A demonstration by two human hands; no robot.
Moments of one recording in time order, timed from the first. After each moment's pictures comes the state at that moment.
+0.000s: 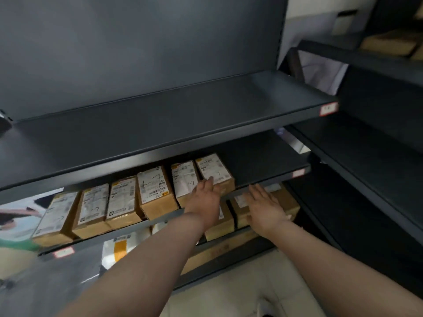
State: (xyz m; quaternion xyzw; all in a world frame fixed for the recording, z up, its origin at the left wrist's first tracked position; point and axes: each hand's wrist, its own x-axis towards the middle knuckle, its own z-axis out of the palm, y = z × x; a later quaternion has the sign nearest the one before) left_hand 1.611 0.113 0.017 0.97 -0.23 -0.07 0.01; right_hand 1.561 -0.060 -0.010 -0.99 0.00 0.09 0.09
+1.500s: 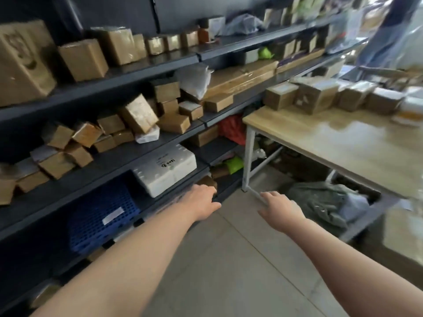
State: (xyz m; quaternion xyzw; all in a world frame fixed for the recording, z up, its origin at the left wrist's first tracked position) left_hand 0.665 -0.080 0.055 0.35 -0.92 -0.15 -0.10; right_hand 0.489 0.069 0.019 -0.48 0.87 -0.04 0.14
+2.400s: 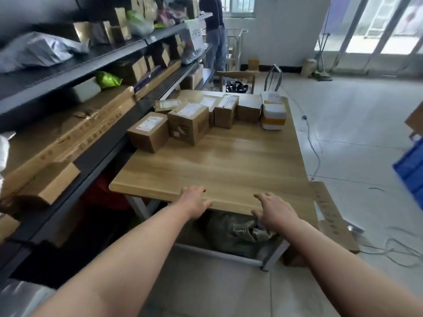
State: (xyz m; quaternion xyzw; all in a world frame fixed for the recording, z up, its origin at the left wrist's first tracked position) left_hand 0.161 -0.149 0.043 0.12 -0.96 -0.20 -0.14; right_hand 0.109 0.078 0.024 -0.17 0.97 -0.08 0.14
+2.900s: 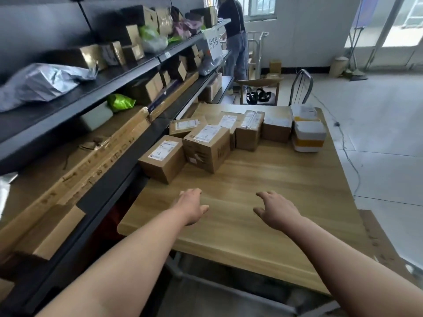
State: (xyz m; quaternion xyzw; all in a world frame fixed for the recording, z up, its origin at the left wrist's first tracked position) left_hand 0.021 -0.259 0.039 0.20 -0.96 -0.15 -0.12; right_hand -0.055 -0.029 0.022 -0.21 0.96 -0.12 0.14
